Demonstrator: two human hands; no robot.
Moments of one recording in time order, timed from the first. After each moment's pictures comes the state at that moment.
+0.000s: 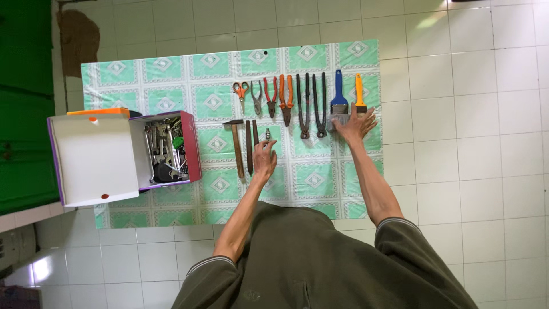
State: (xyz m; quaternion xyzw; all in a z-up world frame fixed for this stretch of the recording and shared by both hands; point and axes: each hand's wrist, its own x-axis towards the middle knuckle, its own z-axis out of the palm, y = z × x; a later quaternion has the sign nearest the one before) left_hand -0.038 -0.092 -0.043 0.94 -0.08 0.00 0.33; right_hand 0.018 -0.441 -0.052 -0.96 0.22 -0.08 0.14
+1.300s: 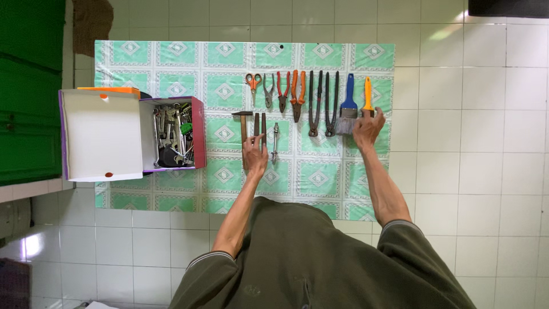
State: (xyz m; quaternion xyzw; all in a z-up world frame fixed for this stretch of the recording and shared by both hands) left_hand -0.043 -0.053 -0.046 0.94 0.05 0.08 0.32; right_hand 0.007 -0.449 -0.038 -0.96 0.09 -0.19 0.17
